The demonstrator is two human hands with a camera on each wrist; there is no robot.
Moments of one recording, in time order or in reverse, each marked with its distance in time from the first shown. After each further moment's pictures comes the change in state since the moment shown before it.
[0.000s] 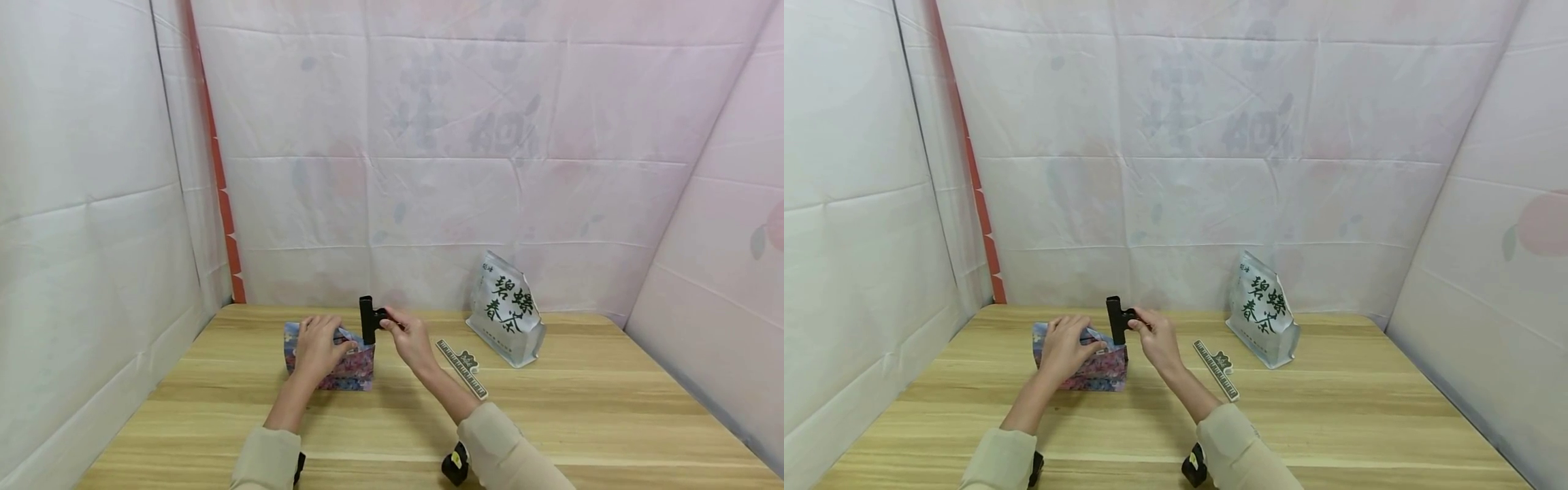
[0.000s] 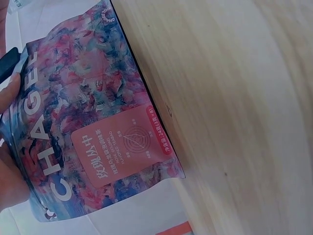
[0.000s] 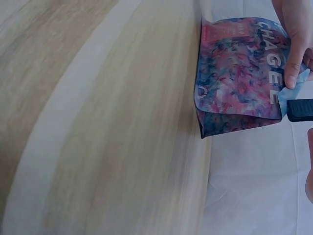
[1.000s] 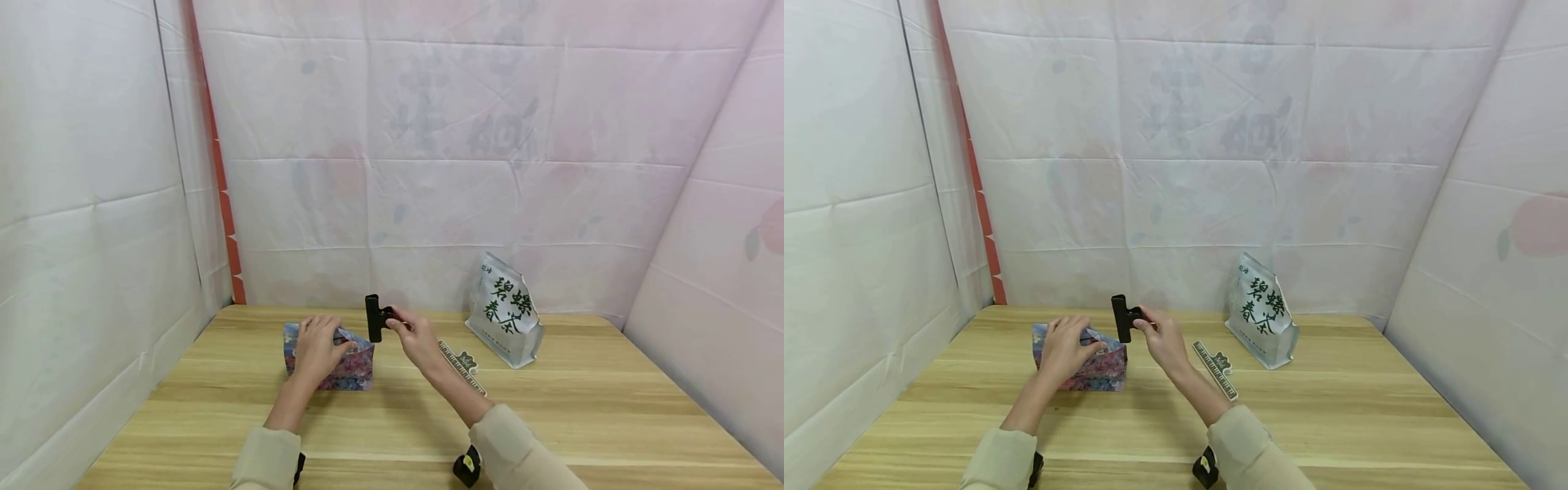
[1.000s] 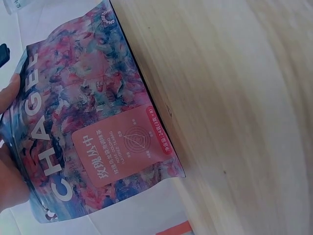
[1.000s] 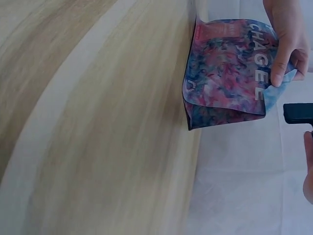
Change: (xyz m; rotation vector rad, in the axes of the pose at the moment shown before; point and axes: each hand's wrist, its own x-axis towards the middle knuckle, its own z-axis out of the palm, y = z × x) left_hand 0.000 0.000 0.000 0.008 -0.001 -0.004; right_hand 0.000 -0.026 -0.019 0.017 -0.057 0.084
